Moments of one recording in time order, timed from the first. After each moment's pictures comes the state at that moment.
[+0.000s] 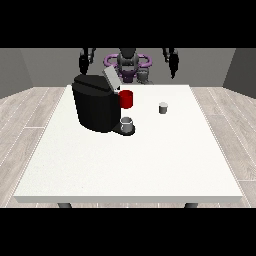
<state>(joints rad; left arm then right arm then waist) 0.00 0.09 0.01 -1.56 0.04 -0.02 0.00 0.01 -0.06 0.02 -1.58 0.01 0.01 -0.01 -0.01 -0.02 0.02</state>
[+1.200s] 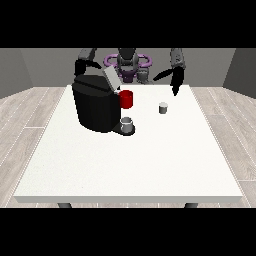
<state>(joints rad) -0.20 0.31 0.04 -1.33 -0.15 -0.12 -0.07 -0.05 -0.02 -0.02 -1.55 -0.06 0.02 -0.15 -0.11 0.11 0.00</state>
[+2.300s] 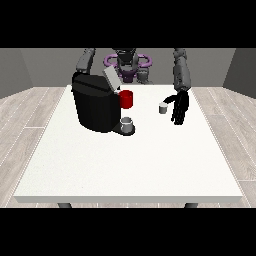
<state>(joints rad) -0.52 0.48 0.05 -0.83 -0.44 -0.11 -0.17 -0.21 -0.03 -0.03 -1.48 0.00 -0.03 -0.17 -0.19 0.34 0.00</state>
